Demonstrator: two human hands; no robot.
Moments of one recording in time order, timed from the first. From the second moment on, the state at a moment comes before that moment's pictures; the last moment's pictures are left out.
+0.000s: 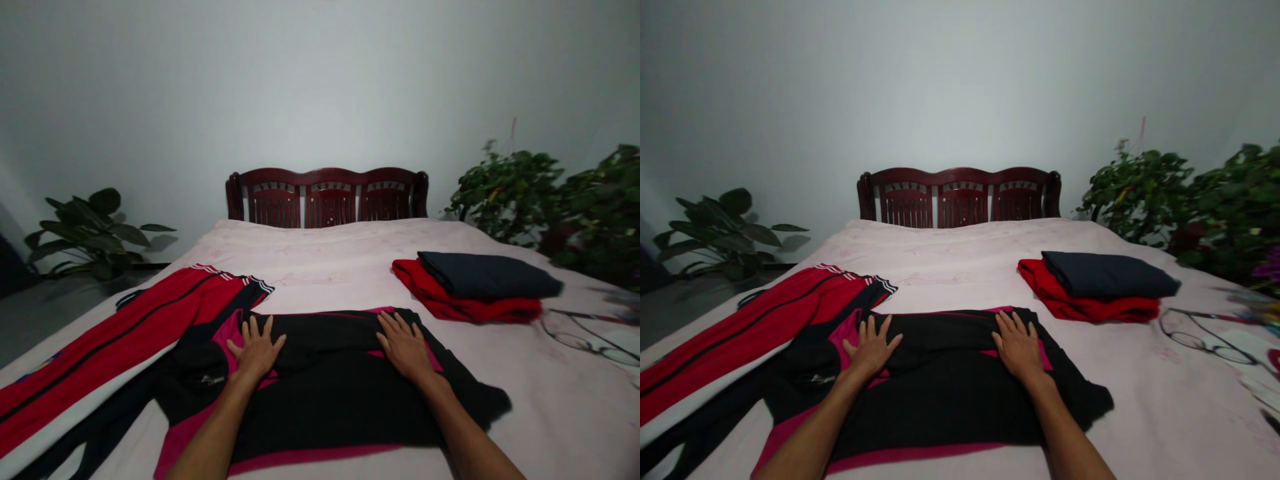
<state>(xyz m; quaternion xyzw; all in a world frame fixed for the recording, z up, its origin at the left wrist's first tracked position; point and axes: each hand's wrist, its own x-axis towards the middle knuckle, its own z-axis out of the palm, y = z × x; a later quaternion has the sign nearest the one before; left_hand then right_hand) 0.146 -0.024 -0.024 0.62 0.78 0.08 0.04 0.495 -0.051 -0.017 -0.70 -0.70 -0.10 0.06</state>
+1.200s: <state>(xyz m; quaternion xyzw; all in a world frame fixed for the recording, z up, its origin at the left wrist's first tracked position) 0.191 -0.093 -0.027 0.74 0.66 0.11 -0.01 0.500 -0.052 -0.023 -0.69 -0.71 -0.11 0.12</state>
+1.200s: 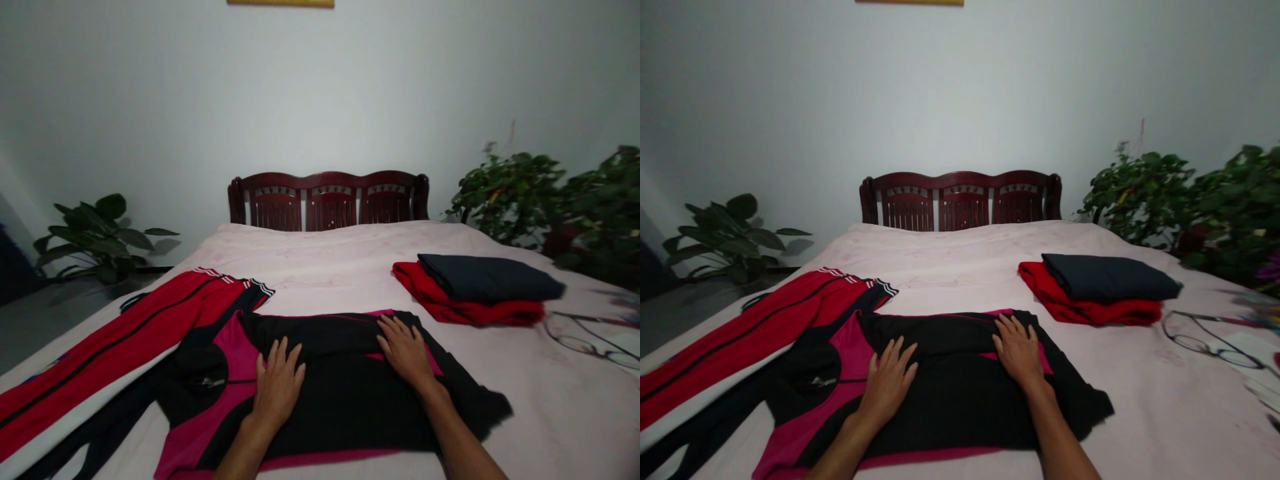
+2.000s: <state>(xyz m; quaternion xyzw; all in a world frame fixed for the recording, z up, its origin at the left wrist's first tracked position) 0.191 -0.093 -0.030 0.74 0.66 0.13 -0.02 0.503 -0.049 -0.029 -0.68 -0.71 -0.12 0.13</state>
